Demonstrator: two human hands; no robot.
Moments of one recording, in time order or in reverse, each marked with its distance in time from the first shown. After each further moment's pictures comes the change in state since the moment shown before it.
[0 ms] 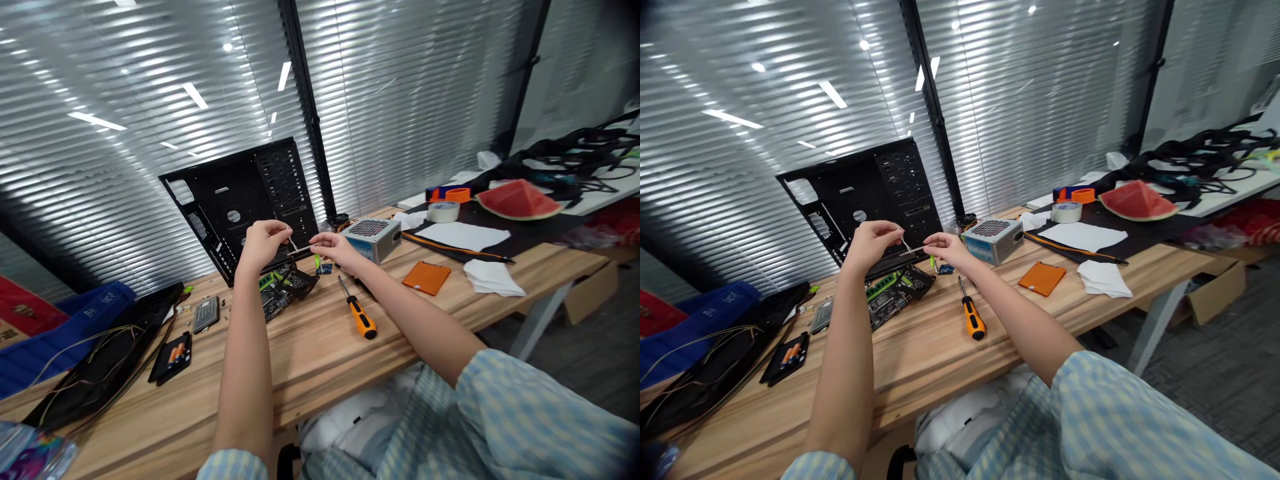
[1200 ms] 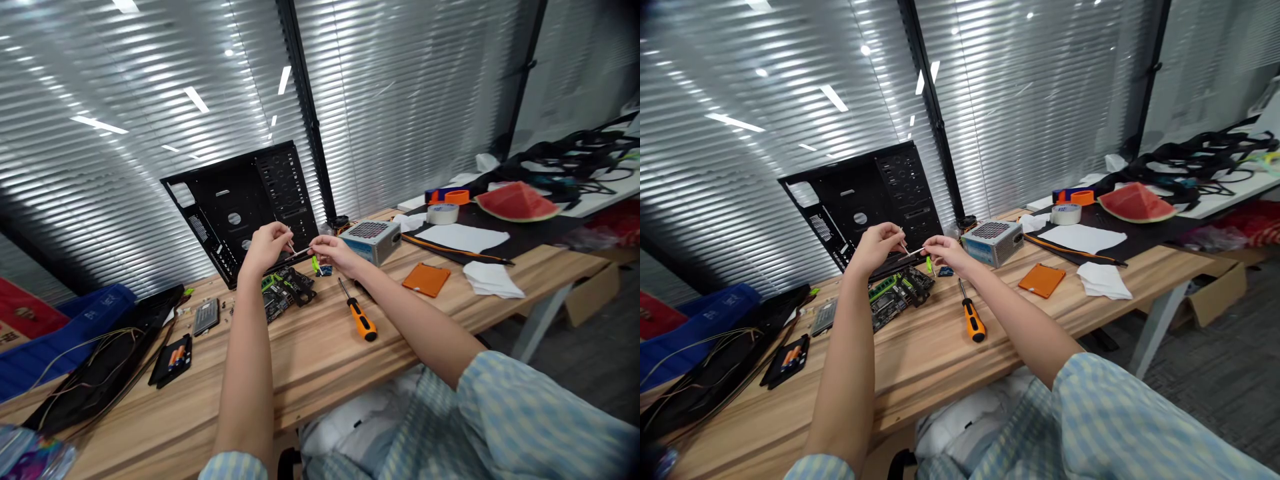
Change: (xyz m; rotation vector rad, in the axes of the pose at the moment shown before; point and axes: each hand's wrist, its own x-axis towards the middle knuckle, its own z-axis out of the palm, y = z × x) left_hand 0.005 -0.012 0.006 -0.121 -0.101 -0.019; right_hand -0.003 -0.006 0.004 0.178 -0.058 0.109
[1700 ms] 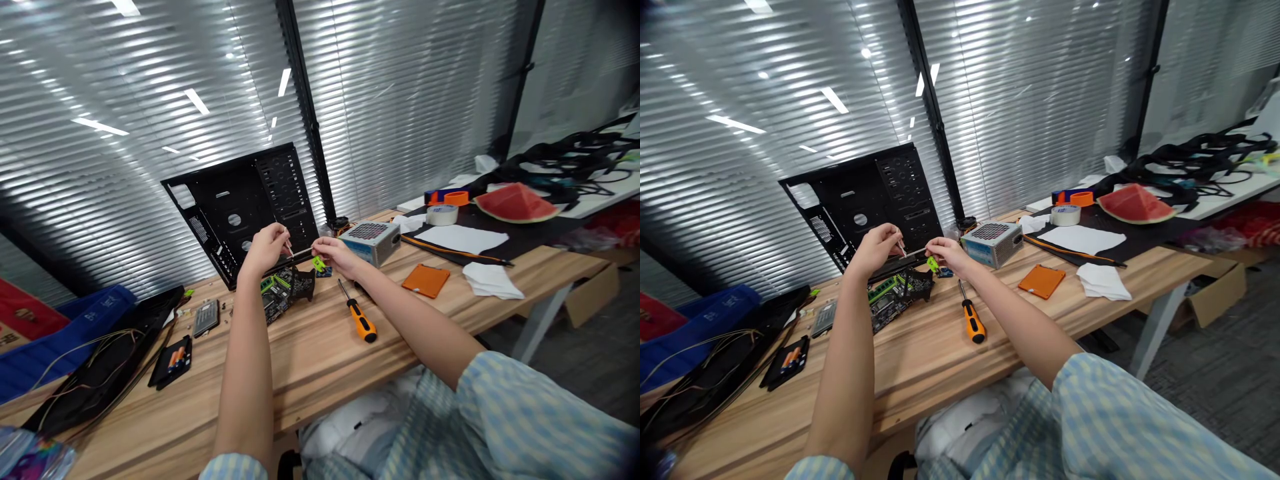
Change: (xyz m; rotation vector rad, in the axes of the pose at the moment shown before) left_hand 0.000 -0.001 -0.001 0.042 0.006 -0.008; right_hand 0.004 0.006 -0.002 0.052 0.024 -0.003
